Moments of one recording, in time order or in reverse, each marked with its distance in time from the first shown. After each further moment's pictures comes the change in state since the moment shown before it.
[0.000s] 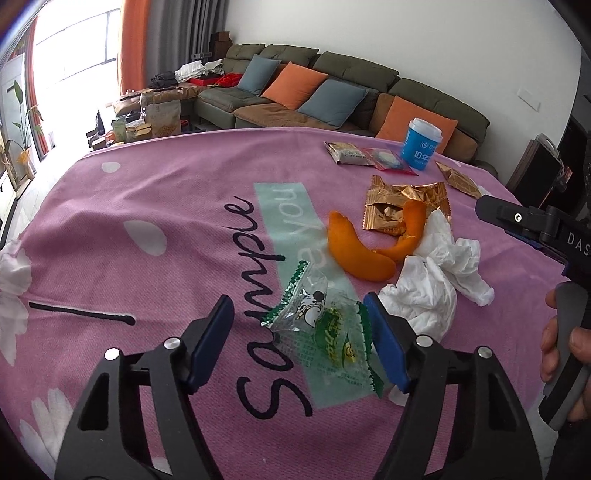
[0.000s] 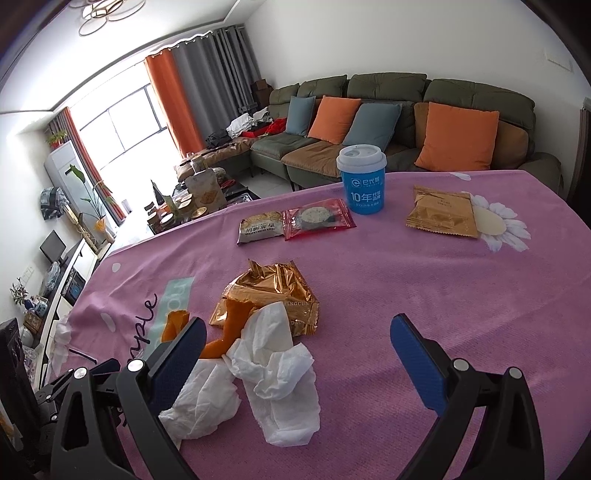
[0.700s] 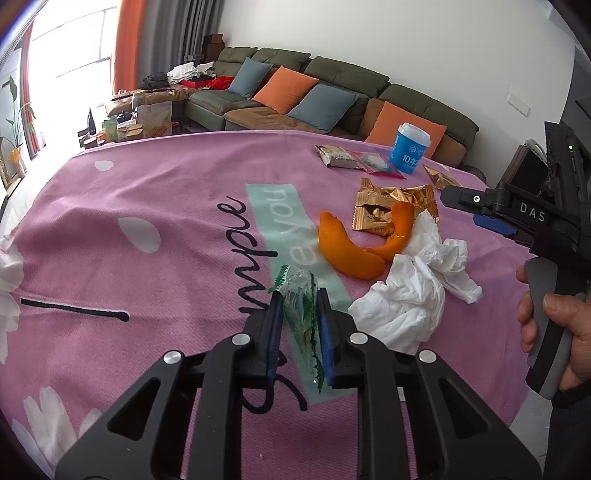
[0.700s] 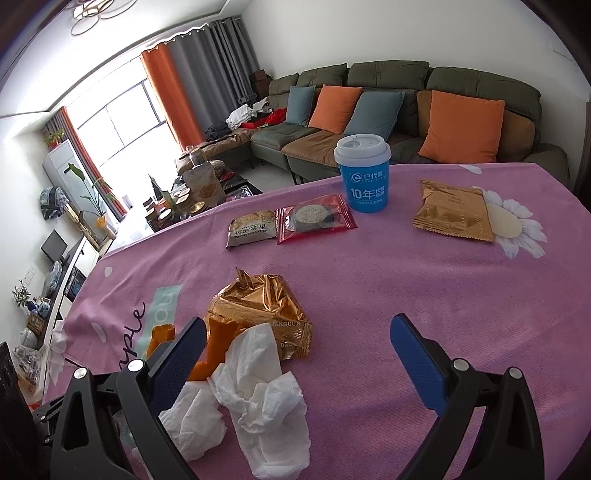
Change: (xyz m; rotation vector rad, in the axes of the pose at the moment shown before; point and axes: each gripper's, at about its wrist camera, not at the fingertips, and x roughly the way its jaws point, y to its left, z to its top) left arm -0.004 0.003 -0.005 -0.011 -0.025 -0.056; right arm 0.027 -0.011 0.018 0.014 0.047 0.024
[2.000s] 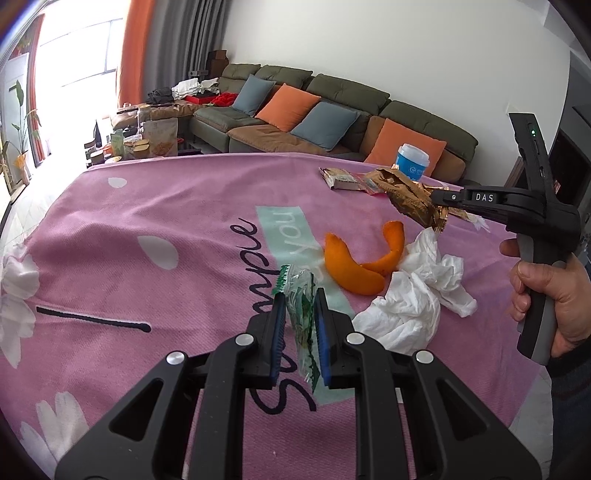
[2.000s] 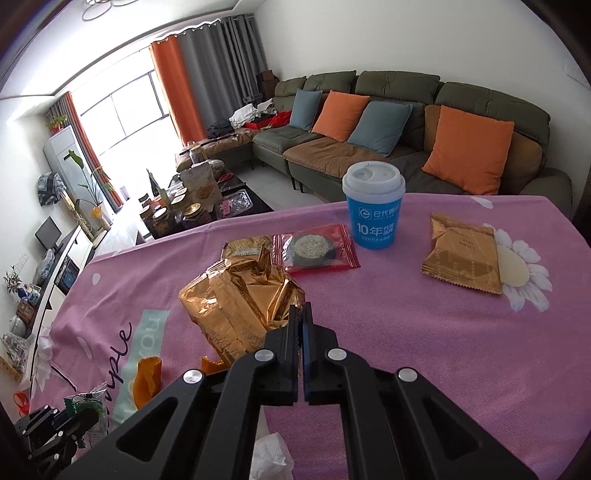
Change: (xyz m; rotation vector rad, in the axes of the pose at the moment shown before) left arm -0.020 0.002 0.000 0.001 -0.075 0.014; right arm 0.010 0.002 0.033 -0.069 -0.025 -0.037
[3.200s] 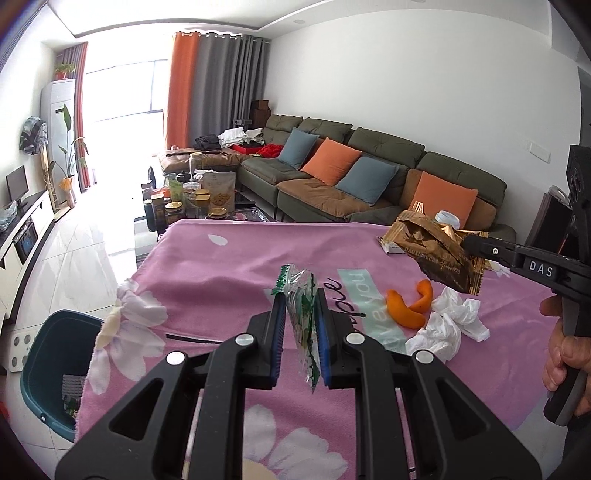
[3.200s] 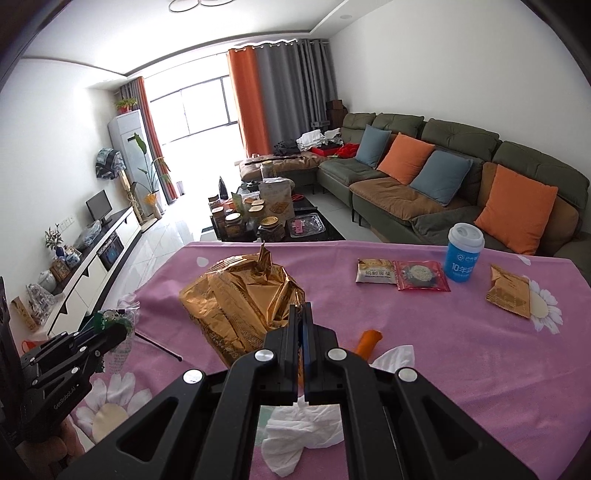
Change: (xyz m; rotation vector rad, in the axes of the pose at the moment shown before) left arm -0.121 0.056 0.011 -0.035 -0.214 0.179; right arm -0.089 0.121 -0.034 -0.203 -0.105 0.163
